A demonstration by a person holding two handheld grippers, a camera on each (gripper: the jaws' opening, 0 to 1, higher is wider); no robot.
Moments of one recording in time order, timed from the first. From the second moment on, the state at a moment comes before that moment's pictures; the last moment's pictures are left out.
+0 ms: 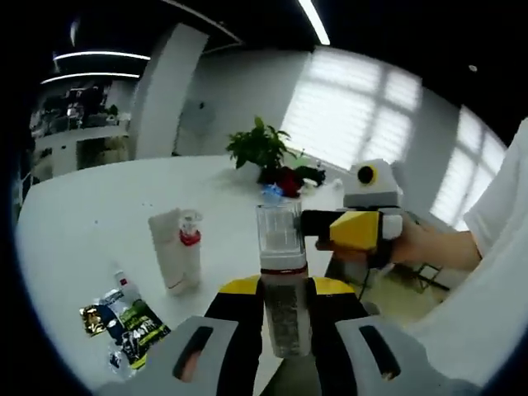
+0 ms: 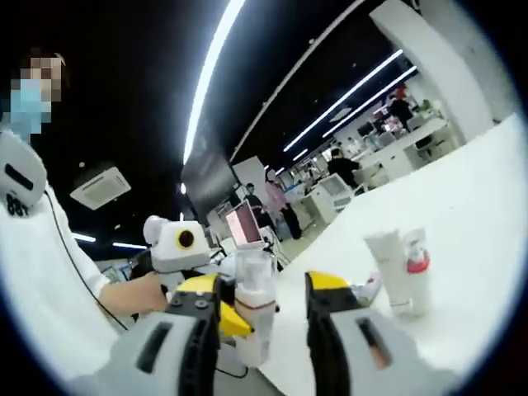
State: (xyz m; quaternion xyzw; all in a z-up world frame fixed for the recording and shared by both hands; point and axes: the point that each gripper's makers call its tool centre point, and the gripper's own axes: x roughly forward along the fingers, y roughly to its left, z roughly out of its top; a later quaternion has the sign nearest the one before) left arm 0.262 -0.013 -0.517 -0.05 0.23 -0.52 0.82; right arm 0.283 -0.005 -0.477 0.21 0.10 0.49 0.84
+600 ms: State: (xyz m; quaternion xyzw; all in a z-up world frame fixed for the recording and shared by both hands) left arm 0.275 -0.021 -0.530 -0.01 0.24 -0.53 0.81; right arm 0.296 -0.007 -0.491 0.20 0.11 0.48 0.84
